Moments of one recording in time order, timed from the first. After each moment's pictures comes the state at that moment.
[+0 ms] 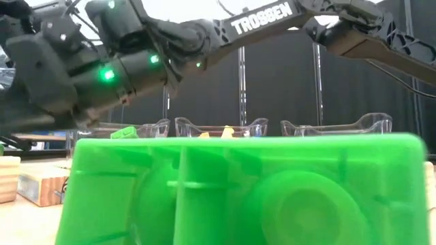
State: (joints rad) left arm 0.18 0.55 0.43 -0.96 -0.33 -0.98; right arm 0.11 2.75 2.35 -0.05 -0.26 -0.01
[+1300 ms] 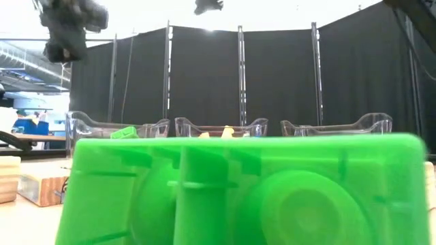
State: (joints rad) left arm 0.10 0.79 0.86 -1.01 0.11 -0.63; right arm -0.10 2.07 2.36 -1.11 -0.15 -0.31
